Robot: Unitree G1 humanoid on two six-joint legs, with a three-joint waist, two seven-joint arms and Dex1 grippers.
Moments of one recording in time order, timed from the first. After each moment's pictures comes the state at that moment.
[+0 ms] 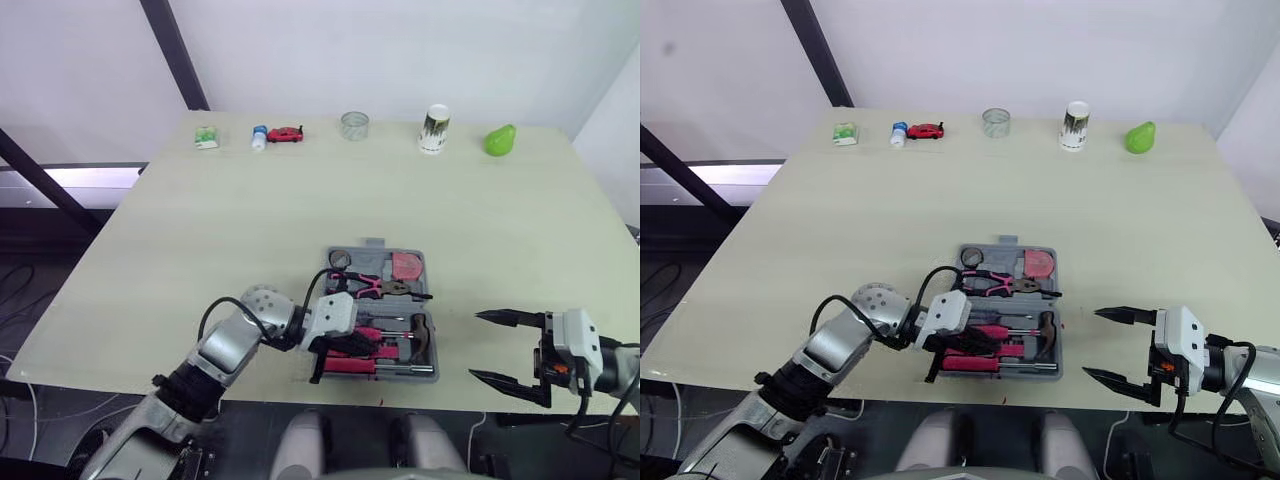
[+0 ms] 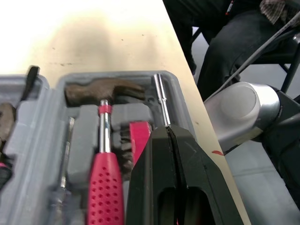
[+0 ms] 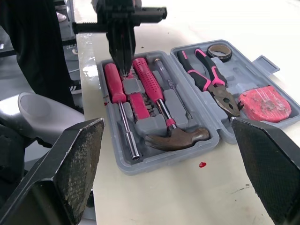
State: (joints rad) left arm -0.35 0.56 -0.46 -0.02 -0.21 0.16 -1.29; right arm 0.26 -0.76 -0.20 -0.32 0.51 0.04 1.22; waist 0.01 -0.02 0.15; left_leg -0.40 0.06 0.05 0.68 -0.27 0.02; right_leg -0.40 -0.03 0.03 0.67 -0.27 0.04
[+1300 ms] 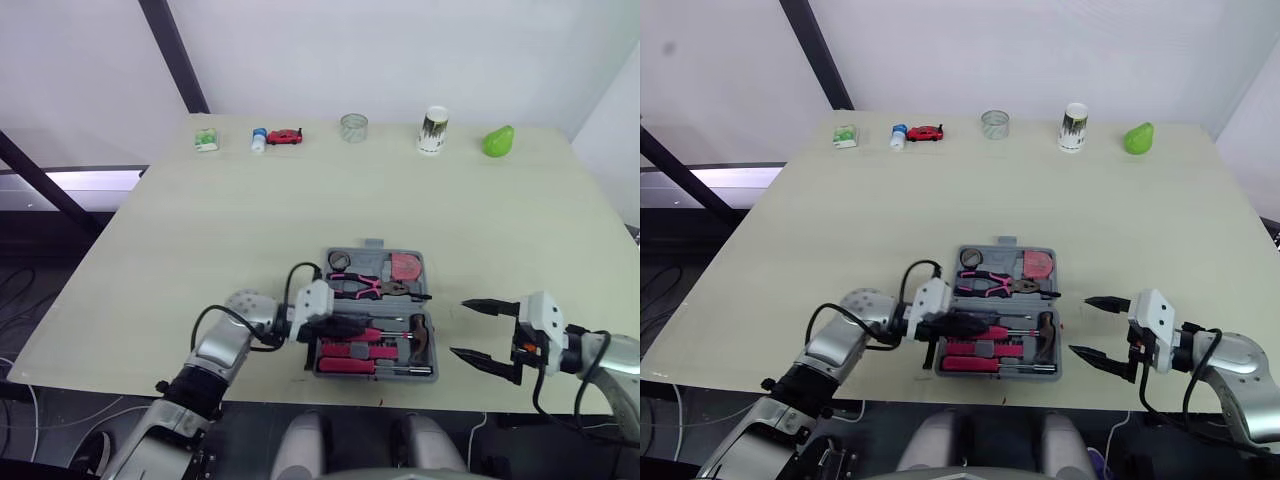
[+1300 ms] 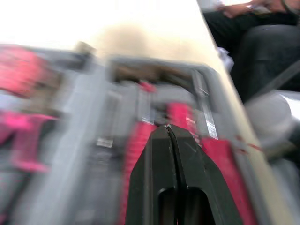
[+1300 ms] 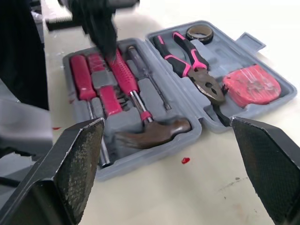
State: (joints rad) left arm -0.34 0.52 -0.25 0.19 -0.26 0.00 -1.28; right arm 0.07 -0.69 -0.07 -0.16 0.40 0.11 1.08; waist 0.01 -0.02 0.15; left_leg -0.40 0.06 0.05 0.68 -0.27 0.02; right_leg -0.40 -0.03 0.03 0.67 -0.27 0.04
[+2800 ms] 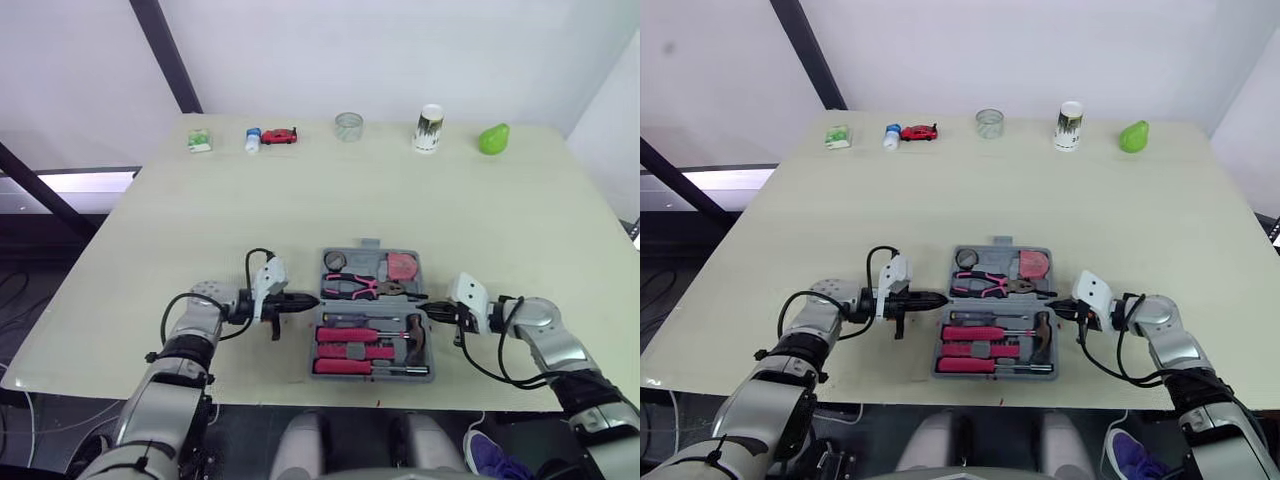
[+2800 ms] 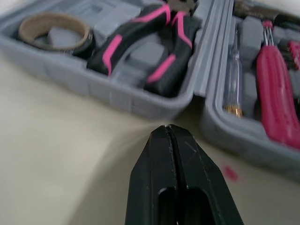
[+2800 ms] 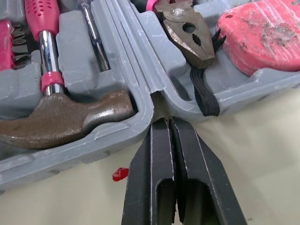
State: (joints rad) left arm -0.60 0.48 -0.10 0.96 -0.11 -0.23 -1.38; right arm -0.33 -0.52 0.19 0.40 0.08 -0.06 1.08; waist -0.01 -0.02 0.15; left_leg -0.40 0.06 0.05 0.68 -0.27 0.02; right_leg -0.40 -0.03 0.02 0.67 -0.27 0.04
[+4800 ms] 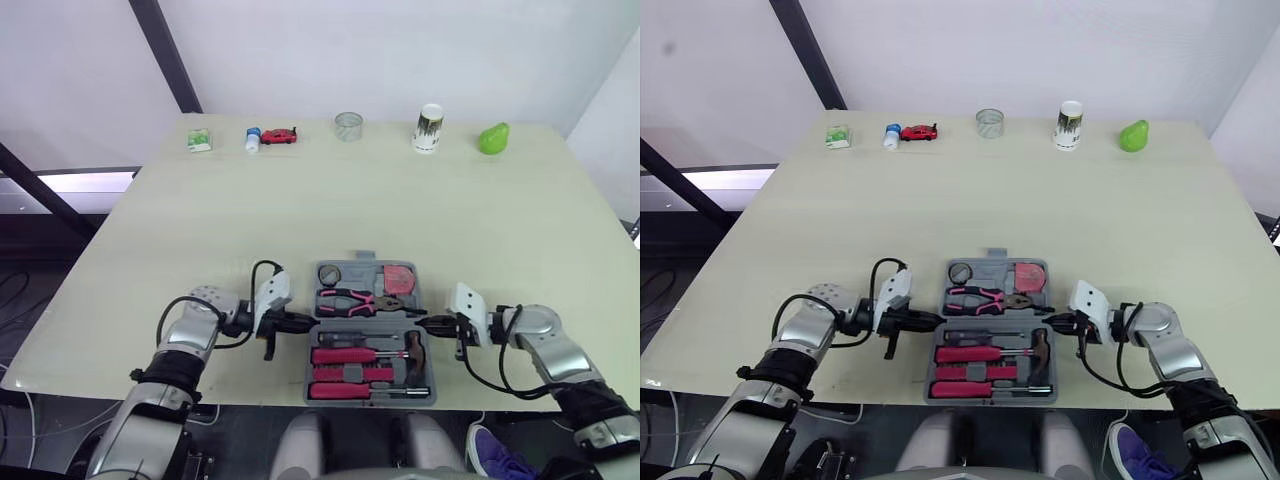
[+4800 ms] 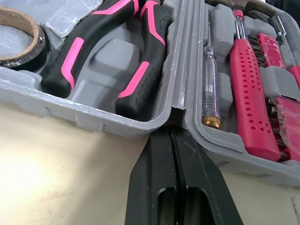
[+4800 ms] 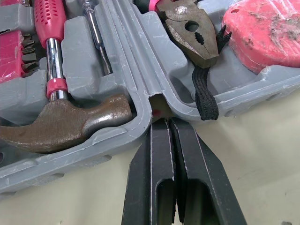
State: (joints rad) left arm -0.43 0.55 -0.16 0.53 -0.10 0.06 -1.43; right arm -0.25 -0.54 0.20 0.25 0.10 0.08 1.15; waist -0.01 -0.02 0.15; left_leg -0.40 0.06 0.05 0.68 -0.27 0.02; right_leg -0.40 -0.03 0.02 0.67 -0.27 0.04
